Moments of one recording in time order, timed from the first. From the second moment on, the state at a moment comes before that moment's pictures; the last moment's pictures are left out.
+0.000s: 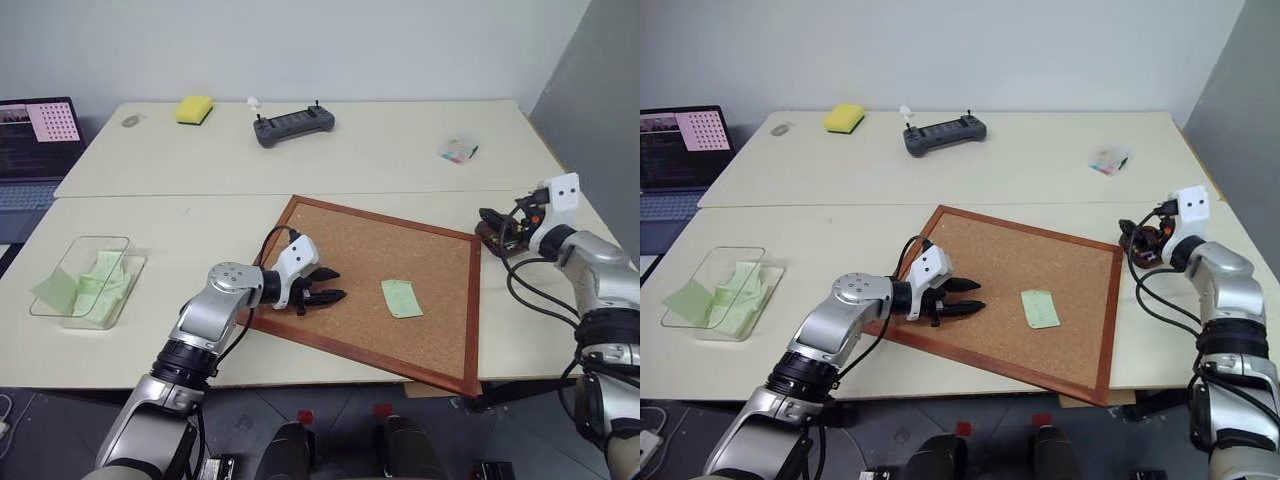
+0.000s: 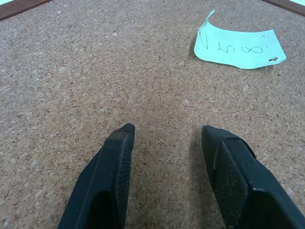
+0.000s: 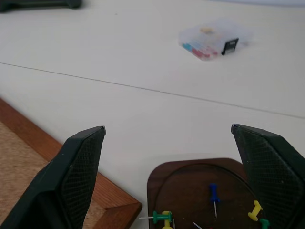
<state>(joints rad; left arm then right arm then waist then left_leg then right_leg) -0.51 0.46 -0.24 0.15 -0.15 0.39 -1.04 -0.63 -0.65 -0.21 0.48 0.26 0.35 0.64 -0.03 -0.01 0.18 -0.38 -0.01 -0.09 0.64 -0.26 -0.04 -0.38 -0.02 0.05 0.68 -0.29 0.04</state>
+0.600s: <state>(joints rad) -0.52 0.45 -0.25 0.17 -0.16 0.37 -1.04 -0.30 -0.73 0.00 -0.10 0.44 0.42 1.11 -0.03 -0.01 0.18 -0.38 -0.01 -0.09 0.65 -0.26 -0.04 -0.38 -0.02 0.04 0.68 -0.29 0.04</state>
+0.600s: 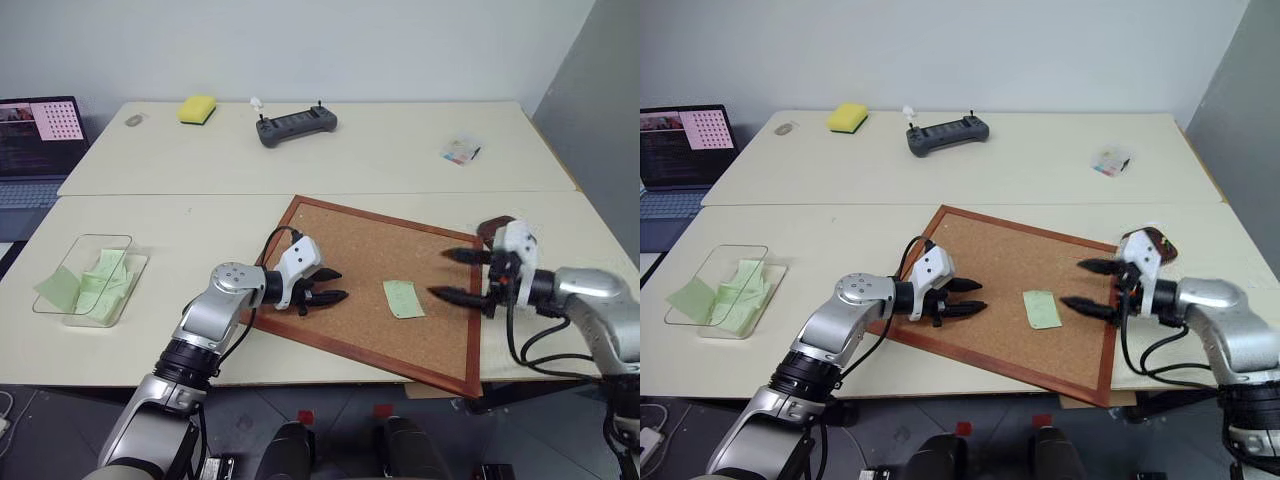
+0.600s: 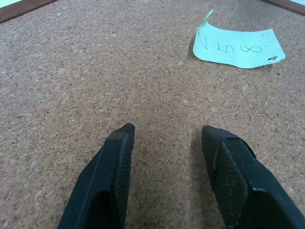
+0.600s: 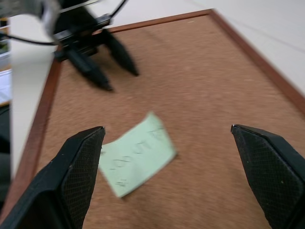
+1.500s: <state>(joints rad) -0.49 0.47 -0.25 0.13 -0.15 0.36 -1.06 -0.45 -0.59 0.16 0.32 0.18 -0.02 1.14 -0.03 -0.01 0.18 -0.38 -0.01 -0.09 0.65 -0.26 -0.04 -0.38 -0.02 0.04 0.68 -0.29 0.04</state>
